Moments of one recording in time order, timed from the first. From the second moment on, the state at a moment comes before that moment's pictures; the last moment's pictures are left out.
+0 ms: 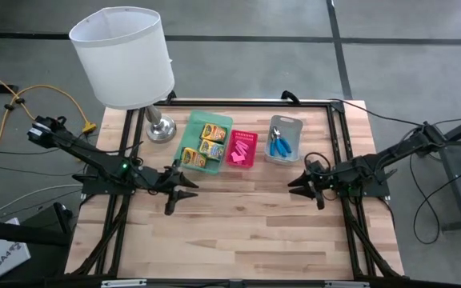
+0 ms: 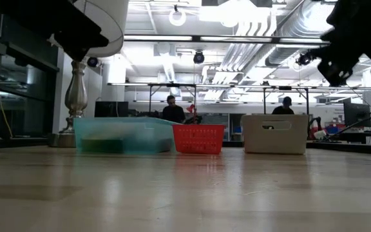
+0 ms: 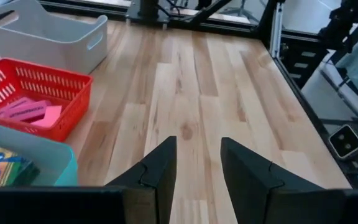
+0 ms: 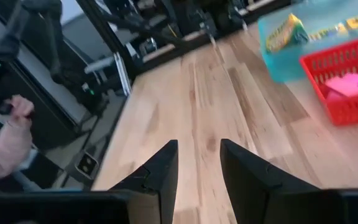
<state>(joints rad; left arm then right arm) -0.40 0.93 0.48 0.12 -0.30 -0.29 0.39 0.57 0.20 0.15 0.21 0.56</state>
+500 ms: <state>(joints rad) -0.39 0.93 0.45 0.12 -0.32 -0.32 0.39 0.35 0.04 0.18 0.21 0.55</state>
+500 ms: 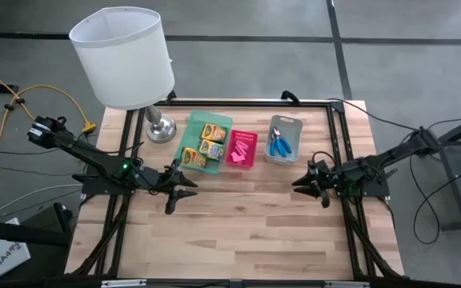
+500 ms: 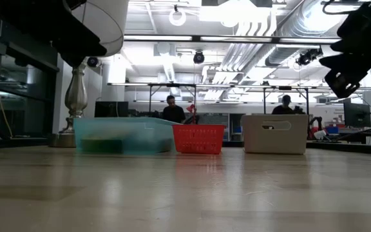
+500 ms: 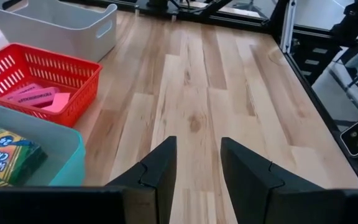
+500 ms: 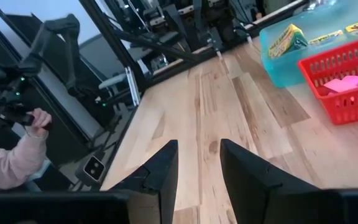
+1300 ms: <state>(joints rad) -0.41 0.93 0.45 0.11 -0.31 -0.33 0.39 0.19 0.01 0.04 0.12 0.54</state>
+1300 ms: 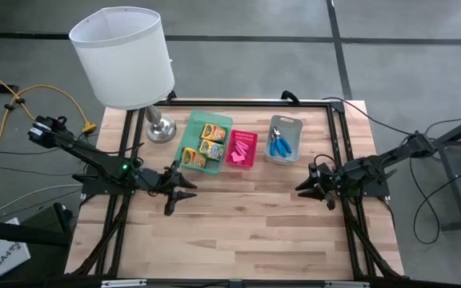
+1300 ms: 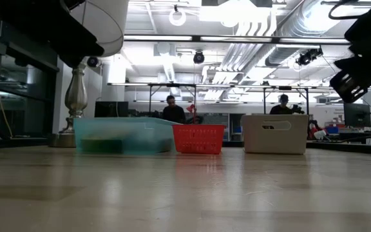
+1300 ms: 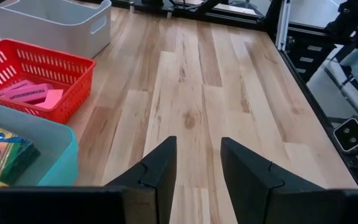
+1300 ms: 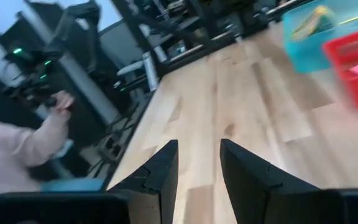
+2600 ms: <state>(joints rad) -0.44 0.93 0.45 0.12 -0.31 -0.27 0.30 0.18 0.01 0.01 -0.01 0.46</state>
